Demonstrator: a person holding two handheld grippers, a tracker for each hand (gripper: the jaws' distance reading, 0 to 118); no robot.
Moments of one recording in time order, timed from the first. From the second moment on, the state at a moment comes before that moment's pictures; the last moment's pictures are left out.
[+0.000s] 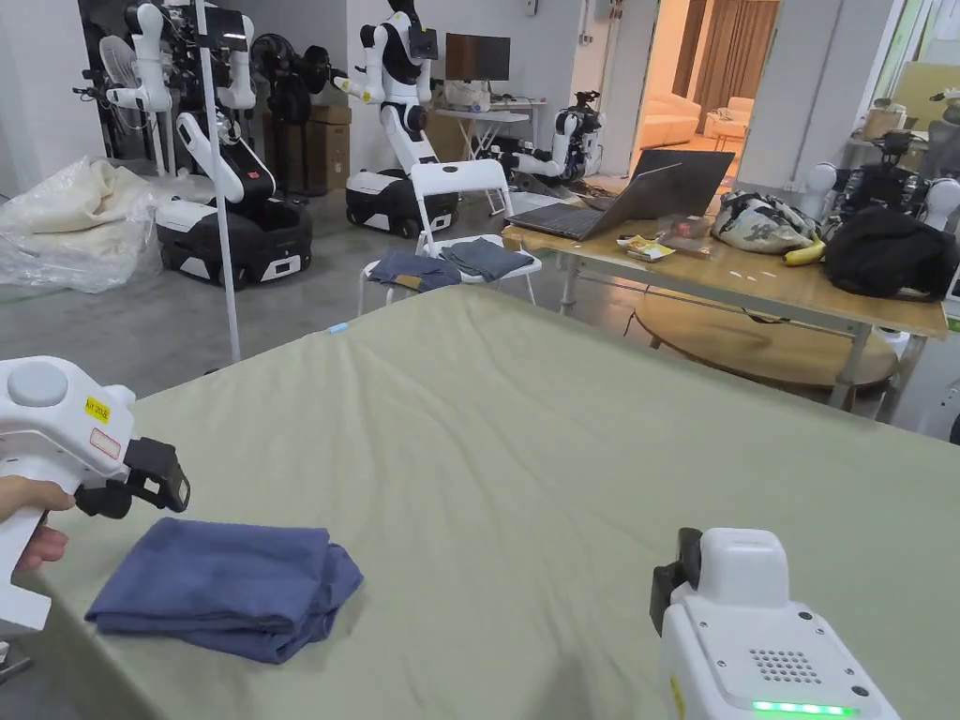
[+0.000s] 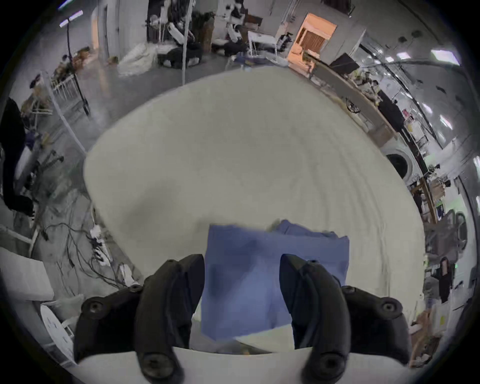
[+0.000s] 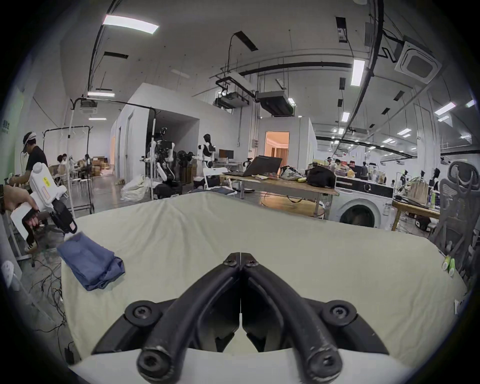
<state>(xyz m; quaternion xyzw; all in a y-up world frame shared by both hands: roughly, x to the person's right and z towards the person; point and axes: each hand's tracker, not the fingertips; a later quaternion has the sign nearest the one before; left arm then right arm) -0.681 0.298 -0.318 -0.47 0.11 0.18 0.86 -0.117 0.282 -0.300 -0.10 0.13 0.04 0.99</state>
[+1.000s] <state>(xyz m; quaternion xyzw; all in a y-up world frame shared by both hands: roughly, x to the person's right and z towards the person) -0.234 0.259 -0.324 -0.18 -0.11 0.05 0.98 0.099 0.272 -0.262 -0.14 -0.05 0.00 0.99</state>
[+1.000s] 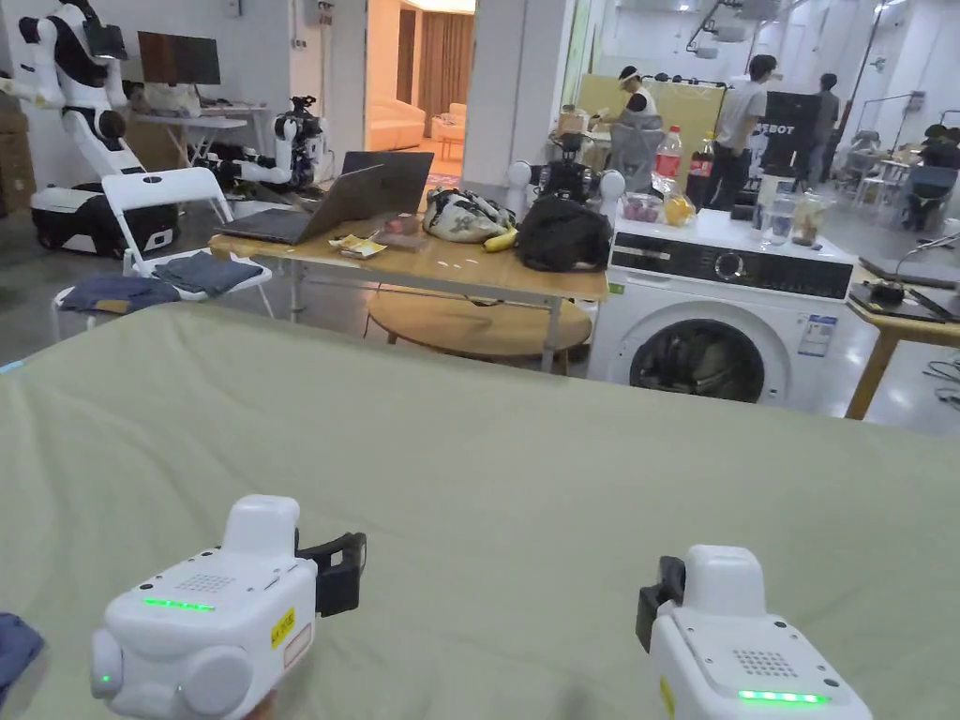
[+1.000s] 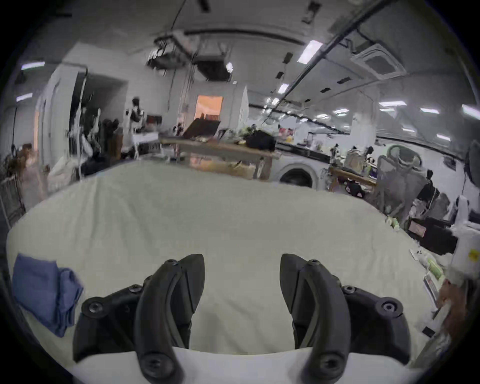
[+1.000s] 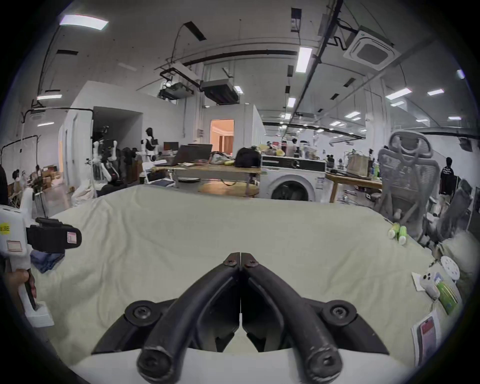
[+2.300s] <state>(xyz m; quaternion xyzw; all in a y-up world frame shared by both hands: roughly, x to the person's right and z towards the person) -0.180 0.275 -0.292 -0.08 -0.07 -0.02 0.99 0.116 0.272 -0.237 -0.11 -0.09 -0.01 0.99</state>
